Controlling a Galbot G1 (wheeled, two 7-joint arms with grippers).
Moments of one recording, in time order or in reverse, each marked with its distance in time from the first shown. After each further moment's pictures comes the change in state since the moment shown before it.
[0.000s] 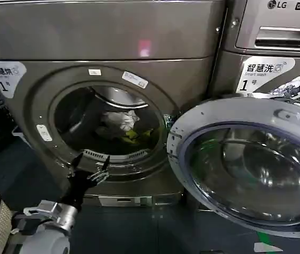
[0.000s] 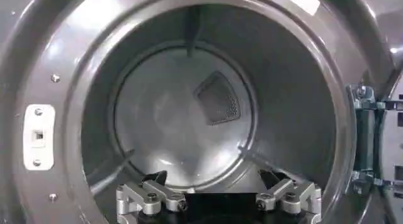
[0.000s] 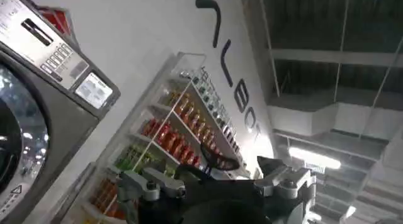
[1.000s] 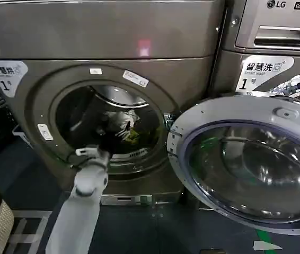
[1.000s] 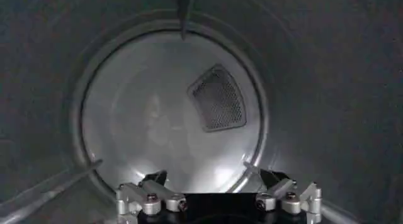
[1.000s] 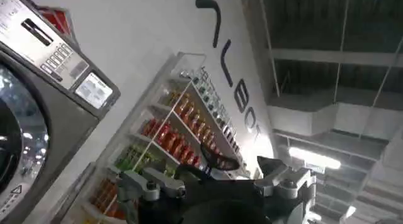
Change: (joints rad) left arm -0.658 0.002 0.247 0.695 -0.052 -0.120 -0.130; right arm -0.014 -0.014 0.052 -0.005 0.016 0.004 -0.009
